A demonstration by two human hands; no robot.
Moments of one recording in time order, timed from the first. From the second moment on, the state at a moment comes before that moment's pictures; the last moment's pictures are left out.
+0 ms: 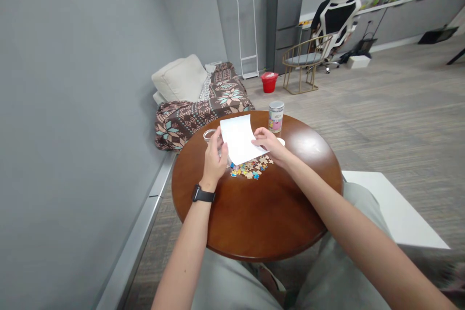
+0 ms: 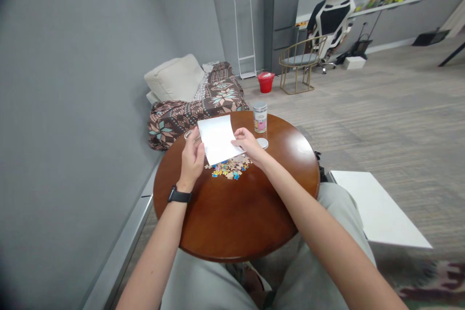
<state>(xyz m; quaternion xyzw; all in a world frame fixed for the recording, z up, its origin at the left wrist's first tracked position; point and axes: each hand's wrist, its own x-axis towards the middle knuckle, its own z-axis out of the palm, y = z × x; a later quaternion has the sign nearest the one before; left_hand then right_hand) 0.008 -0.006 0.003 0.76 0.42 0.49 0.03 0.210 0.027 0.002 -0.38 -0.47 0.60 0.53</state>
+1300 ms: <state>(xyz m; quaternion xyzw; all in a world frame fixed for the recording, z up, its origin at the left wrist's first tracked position) 0.012 -0.215 -0.014 0.82 0.43 0.37 0.09 0.245 -0.208 -0.024 -0.40 -0.80 0.26 0.36</state>
